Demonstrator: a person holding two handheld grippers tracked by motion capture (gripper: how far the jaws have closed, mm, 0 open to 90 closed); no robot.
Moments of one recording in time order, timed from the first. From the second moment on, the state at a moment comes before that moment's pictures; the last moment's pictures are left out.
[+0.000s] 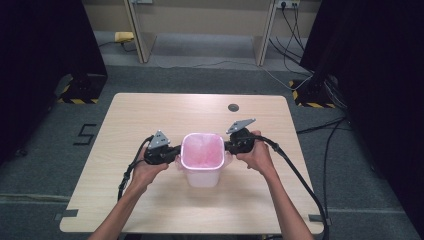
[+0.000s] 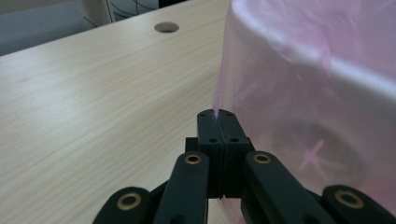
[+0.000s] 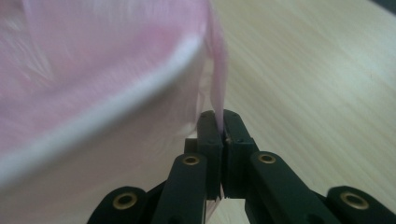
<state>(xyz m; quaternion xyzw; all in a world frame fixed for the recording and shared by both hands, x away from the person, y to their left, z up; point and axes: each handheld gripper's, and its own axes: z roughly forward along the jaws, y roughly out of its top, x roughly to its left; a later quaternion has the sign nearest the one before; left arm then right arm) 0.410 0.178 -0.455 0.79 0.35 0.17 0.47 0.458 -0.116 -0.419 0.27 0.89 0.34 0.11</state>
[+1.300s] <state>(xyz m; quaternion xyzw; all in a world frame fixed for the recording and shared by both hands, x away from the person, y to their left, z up) 0.380 0.185 -0.474 0.78 0.38 0.22 0.44 0.405 -0.139 -0.451 0.37 0.85 0.36 0.14</state>
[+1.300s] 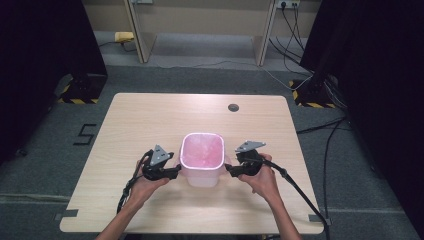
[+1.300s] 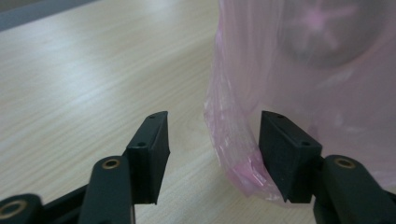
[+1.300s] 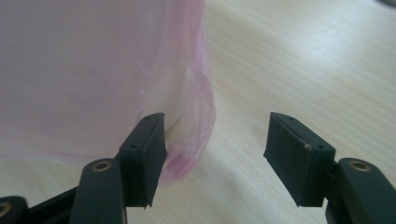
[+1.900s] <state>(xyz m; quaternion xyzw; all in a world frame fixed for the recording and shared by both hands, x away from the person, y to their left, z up) 0.348 0.227 -0.460 0.77 0.39 0.20 0.46 0.393 -0.139 -0.373 0.33 0.83 0.42 0.17</state>
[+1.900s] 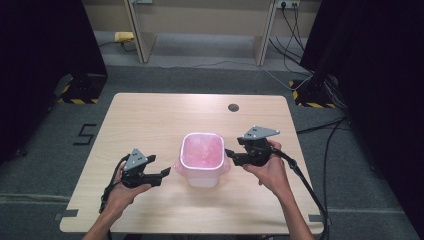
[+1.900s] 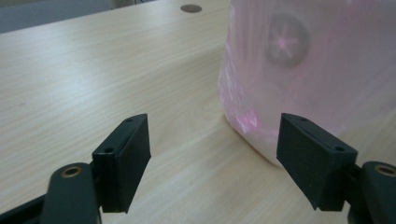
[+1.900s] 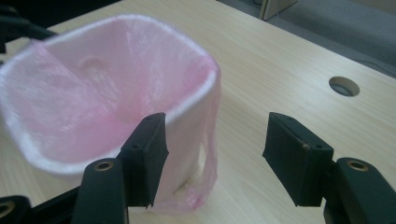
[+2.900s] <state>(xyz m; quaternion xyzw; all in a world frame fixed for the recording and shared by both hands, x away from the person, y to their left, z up) 0.345 0.240 -0.523 0.81 0.41 0.18 0.37 0.411 -0.048 -0.358 0.27 0.86 0.41 0.14</state>
